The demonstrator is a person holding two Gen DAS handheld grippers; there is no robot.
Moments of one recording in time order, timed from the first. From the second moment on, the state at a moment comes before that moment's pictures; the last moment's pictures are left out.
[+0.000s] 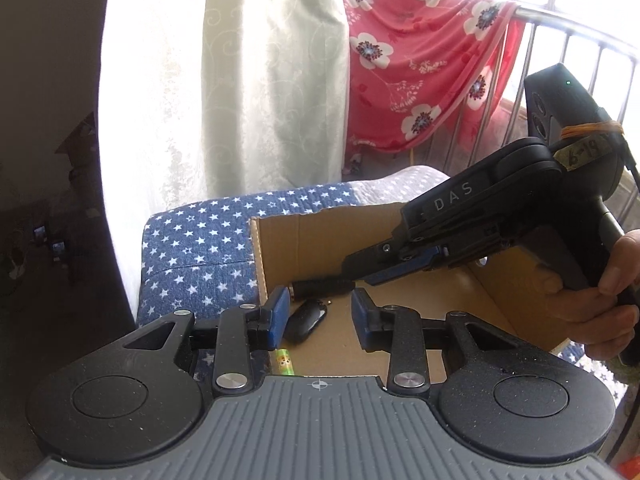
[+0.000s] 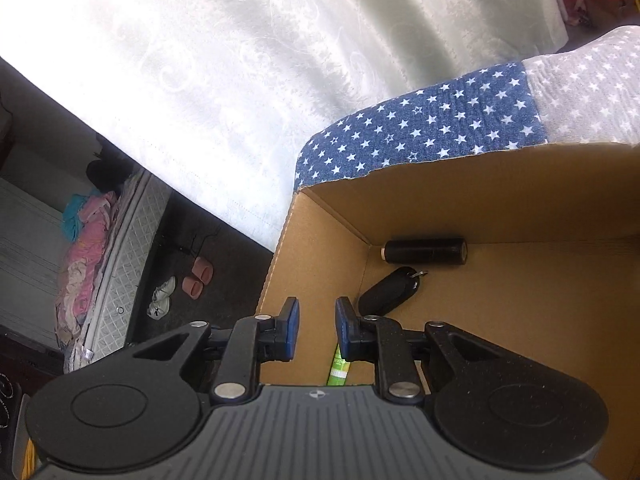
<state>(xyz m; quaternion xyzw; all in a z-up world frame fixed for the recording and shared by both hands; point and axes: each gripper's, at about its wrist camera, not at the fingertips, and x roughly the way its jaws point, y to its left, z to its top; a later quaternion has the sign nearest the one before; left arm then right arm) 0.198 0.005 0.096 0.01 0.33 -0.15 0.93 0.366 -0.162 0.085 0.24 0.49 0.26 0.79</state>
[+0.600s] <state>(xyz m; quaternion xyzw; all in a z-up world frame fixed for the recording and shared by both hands) 0.038 -0.013 0.051 0.01 0.31 -0.24 0.92 0.147 -0.213 0.076 0.20 0.40 0.27 0.85</state>
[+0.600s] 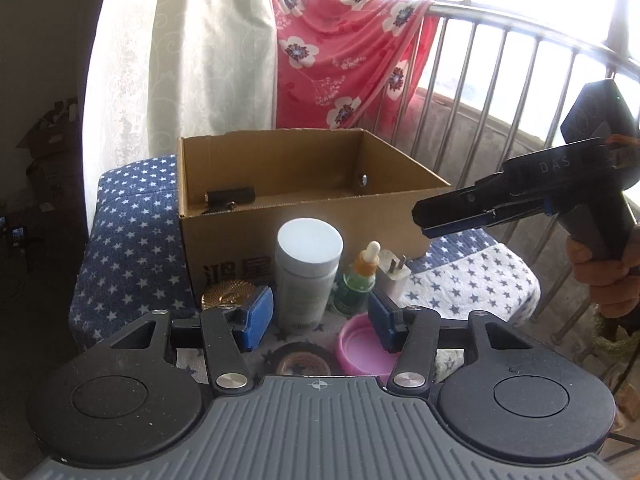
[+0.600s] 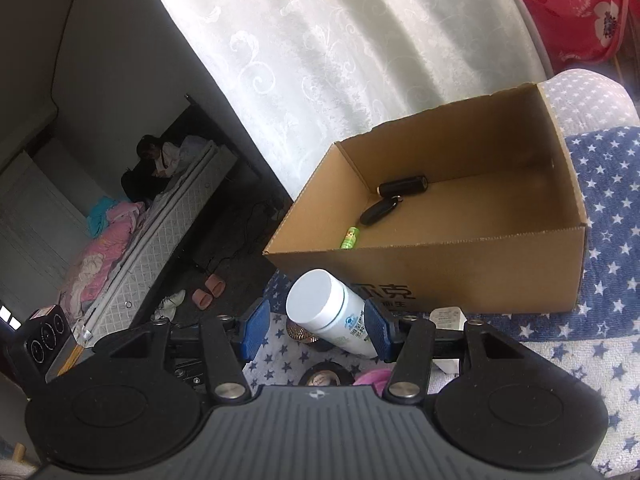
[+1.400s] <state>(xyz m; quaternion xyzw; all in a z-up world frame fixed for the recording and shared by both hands) 0.031 -0.083 -0.025 0.09 0.37 -0.25 0.89 0.139 -0.186 -0.007 0.09 0.46 0.21 0.86</state>
